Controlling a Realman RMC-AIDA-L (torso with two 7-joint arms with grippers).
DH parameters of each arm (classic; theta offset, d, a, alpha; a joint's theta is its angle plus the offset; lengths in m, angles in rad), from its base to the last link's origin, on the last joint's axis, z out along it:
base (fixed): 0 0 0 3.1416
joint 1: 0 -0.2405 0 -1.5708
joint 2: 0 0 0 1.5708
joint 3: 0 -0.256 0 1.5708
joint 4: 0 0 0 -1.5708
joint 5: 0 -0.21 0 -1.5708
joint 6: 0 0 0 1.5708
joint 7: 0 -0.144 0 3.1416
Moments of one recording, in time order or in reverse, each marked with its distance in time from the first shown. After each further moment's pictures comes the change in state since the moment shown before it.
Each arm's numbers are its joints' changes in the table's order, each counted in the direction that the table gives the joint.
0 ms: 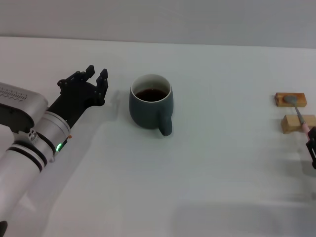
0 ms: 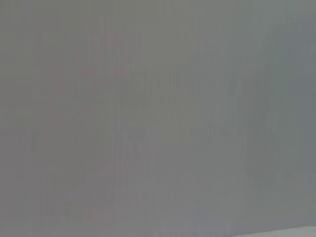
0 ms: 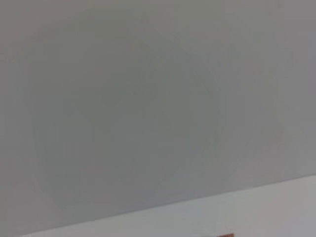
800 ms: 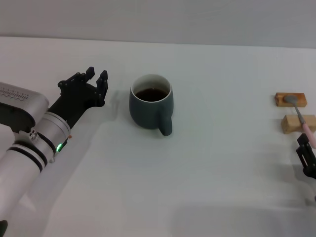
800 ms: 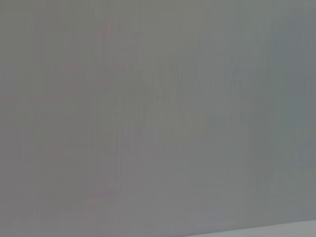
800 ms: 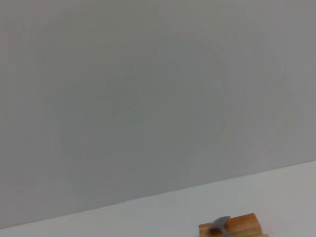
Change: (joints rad) left arm 0.002 0.000 0.002 0.000 0.000 0.017 0.000; right arm 0.011 0.001 0.027 0.031 0.019 -0.003 -0.004
